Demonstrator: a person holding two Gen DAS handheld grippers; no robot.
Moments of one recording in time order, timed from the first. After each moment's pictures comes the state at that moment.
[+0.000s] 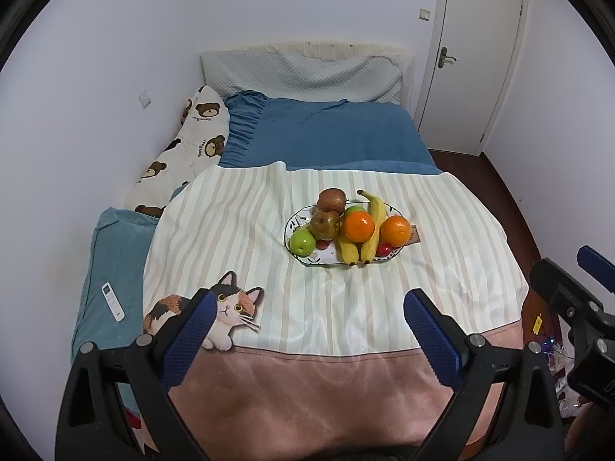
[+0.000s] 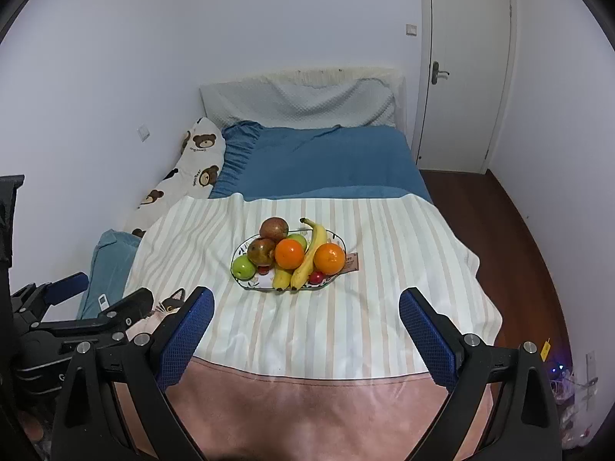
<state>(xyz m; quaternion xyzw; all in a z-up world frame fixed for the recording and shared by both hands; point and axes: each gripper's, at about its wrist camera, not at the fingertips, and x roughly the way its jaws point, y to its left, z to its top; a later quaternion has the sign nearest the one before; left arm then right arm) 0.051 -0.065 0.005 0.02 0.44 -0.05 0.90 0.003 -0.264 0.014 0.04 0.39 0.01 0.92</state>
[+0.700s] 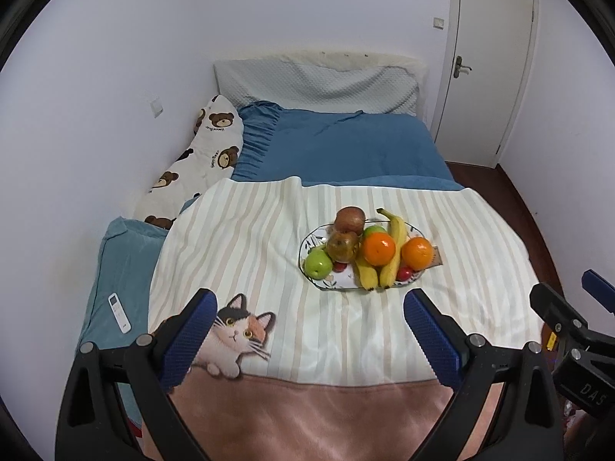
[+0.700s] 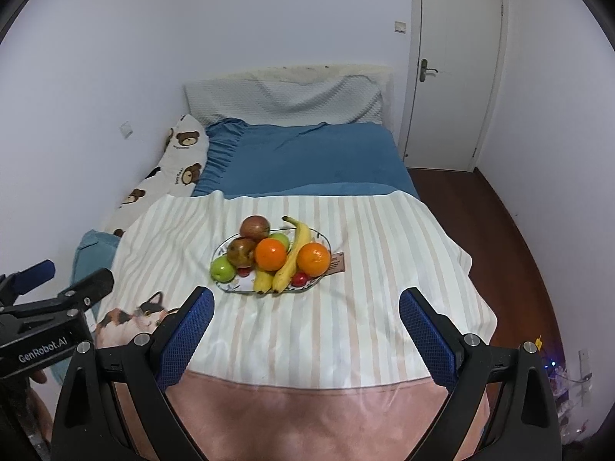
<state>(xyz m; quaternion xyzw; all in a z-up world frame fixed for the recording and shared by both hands) 0.090 -0.067 -0.016 0.02 0.42 -0.02 0.91 0.042 -0.273 -0.026 0.03 0.40 -0.02 0.92</state>
